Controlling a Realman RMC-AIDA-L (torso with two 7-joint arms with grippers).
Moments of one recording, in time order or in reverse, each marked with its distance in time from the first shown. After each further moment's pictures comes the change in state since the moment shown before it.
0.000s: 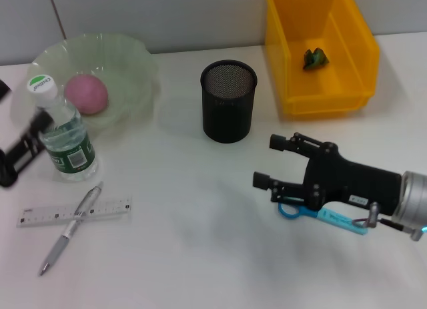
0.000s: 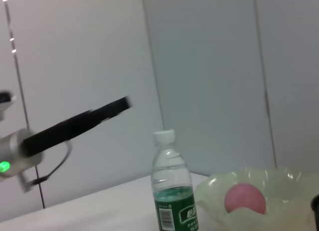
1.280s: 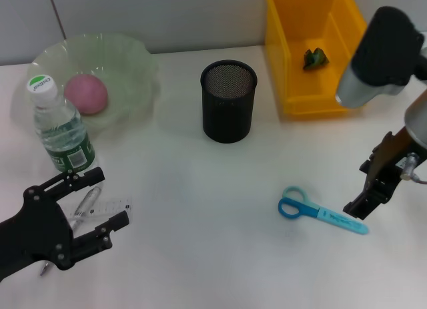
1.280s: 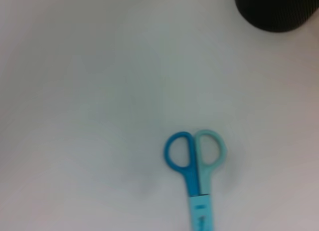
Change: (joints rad) left arm -0.003 0.033 0.008 0.068 0.495 0.091 -0.125; right arm 0.202 0.007 -0.388 -1.152 -1.290 -0.331 1.461
